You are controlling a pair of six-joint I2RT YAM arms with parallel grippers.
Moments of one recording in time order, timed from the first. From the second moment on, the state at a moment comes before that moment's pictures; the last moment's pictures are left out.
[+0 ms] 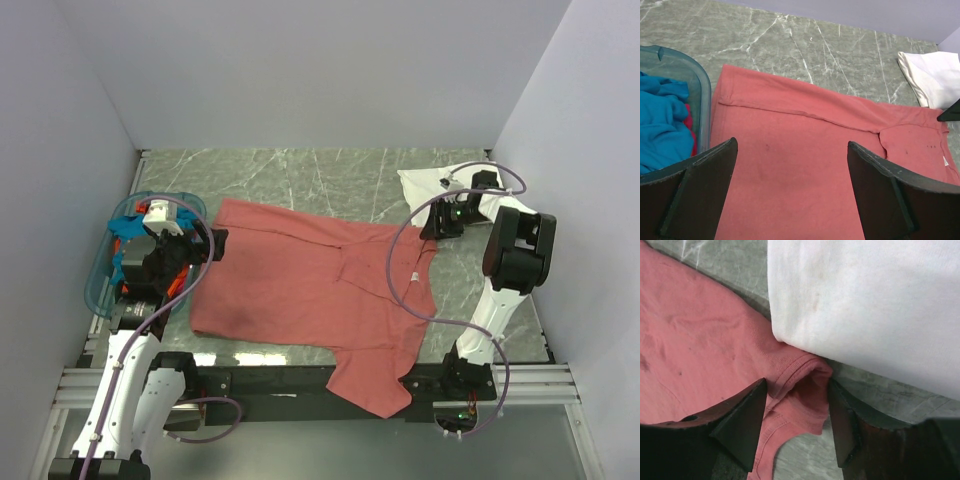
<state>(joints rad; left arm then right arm) -0.02 0.63 0.59 -0.15 0.24 -0.30 -0.24 2.01 1.37 -0.64 -0.62 -0.28</state>
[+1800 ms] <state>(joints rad) -0.02 0.66 0.59 -0.15 0.24 -0.30 -0.14 2.15 1.98 -0.84 -0.44 -0.27</state>
